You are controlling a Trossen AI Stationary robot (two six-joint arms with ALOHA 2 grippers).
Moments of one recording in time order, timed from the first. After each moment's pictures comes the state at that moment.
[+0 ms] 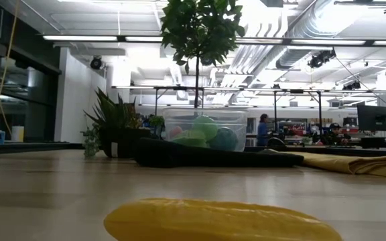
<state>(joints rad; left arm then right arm) -0.82 1.43 1.36 -1.00 -0.17 -1.08 0.68 1.54 1.62 -0.75 0.65 0.61</state>
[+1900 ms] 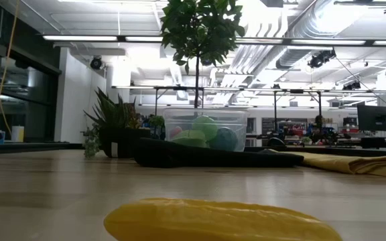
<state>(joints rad) -0.90 1.79 1.24 -0.95 -0.22 -1.11 0.67 1.54 1.62 -0.72 0.67 0.59</state>
